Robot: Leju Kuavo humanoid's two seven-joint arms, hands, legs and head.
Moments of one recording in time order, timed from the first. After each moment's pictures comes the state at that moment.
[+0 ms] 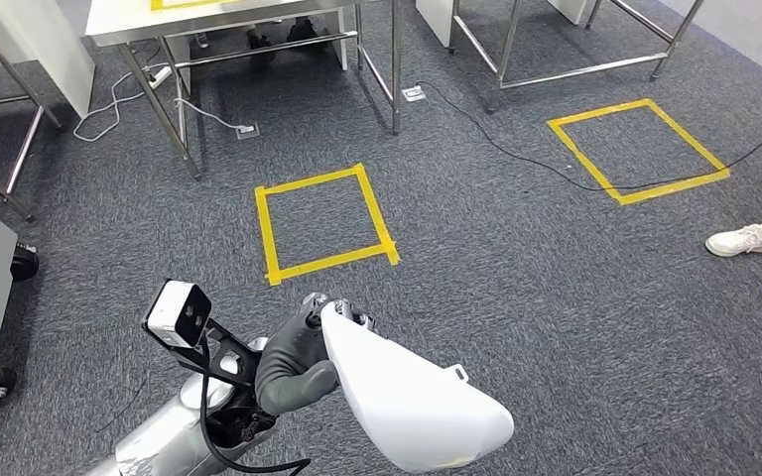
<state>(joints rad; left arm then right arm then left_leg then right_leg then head) -0.40 0.07 -0.86 -1.54 0.60 -0.58 -0.41 -0.06 -0.15 1.44 -0.21 -1.14 0.32 0.22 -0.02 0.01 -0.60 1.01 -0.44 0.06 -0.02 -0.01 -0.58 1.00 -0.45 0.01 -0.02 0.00</state>
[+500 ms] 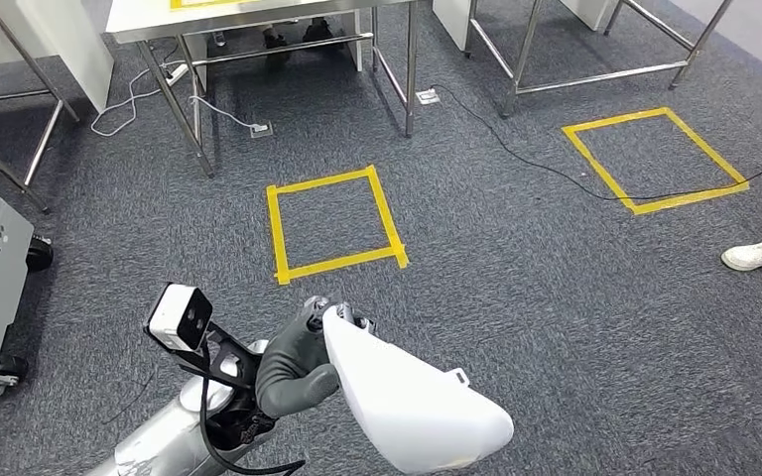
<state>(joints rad) -0.40 0.08 -0.86 -1.54 0.59 -0.57 -0.41 -0.06 -0.16 1.44 -0.21 -1.13 0.32 0.21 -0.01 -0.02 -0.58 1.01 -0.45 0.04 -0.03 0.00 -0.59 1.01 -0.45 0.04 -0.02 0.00</state>
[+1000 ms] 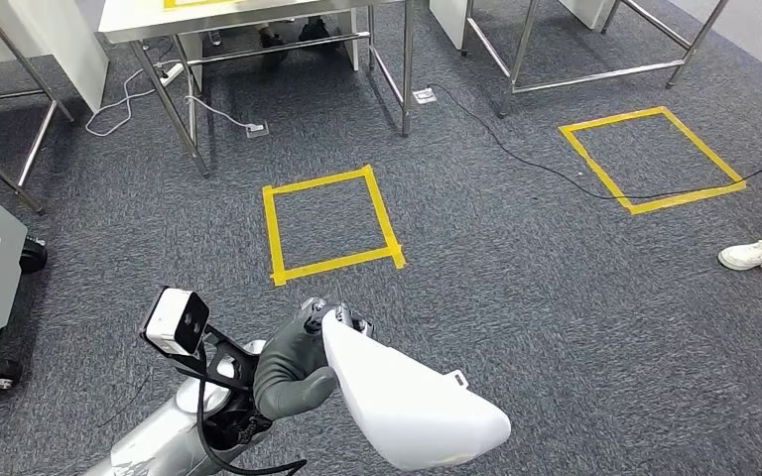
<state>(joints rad) -0.39 0.09 -0.86 -1.55 0.56 -0.56 -0.42 -0.06 -0.16 1.44 -0.22 -1.13 0.31 0.20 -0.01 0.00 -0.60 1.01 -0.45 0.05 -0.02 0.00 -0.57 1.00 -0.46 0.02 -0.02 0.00</state>
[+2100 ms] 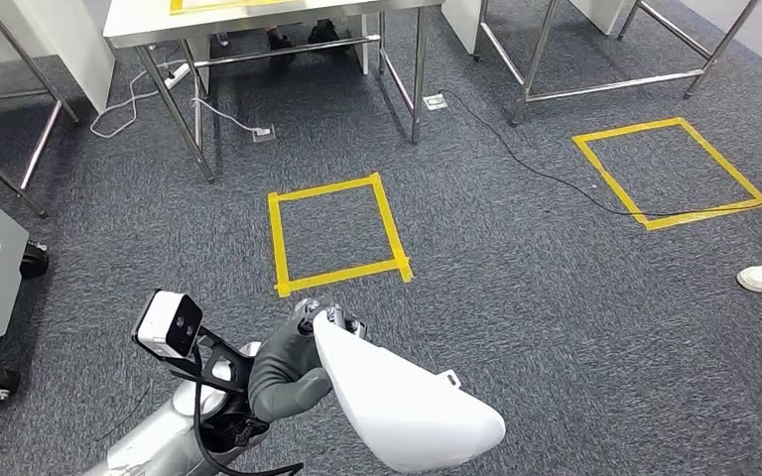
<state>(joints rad) -0.38 0.10 -0.85 -1.57 0.57 -0.56 -0.43 -0.05 -0.17 1.43 -0.25 -1.14 0.30 0.19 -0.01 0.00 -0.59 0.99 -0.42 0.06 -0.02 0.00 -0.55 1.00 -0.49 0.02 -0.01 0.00</state>
